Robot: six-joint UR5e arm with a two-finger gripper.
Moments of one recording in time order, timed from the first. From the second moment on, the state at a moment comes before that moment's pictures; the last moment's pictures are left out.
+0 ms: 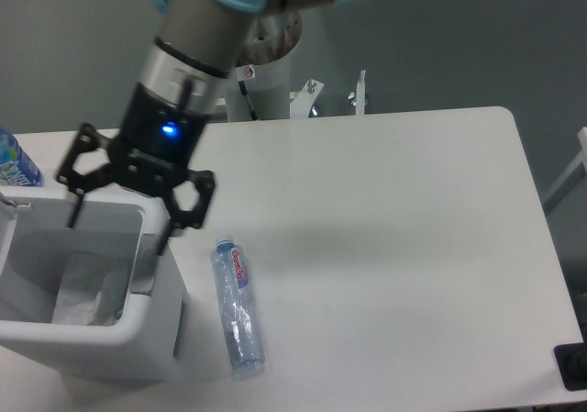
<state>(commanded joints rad) 2.35 -1.82 -1.42 -0.87 0.94 -0.01</state>
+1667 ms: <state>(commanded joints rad) 2.31 -2.21 -1.42 -0.87 1.31 0.11</state>
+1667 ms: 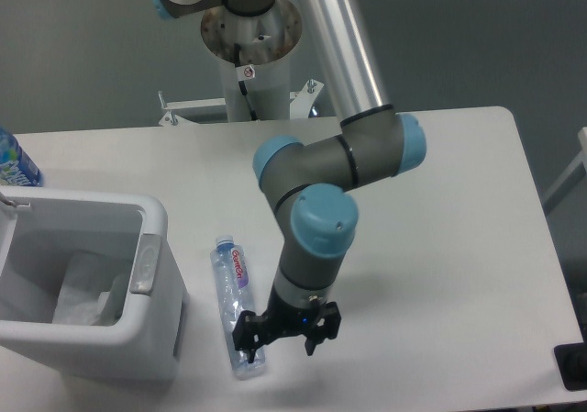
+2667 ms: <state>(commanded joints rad) 2.24 -2.27 -1.43 -0.86 1.39 0.11</state>
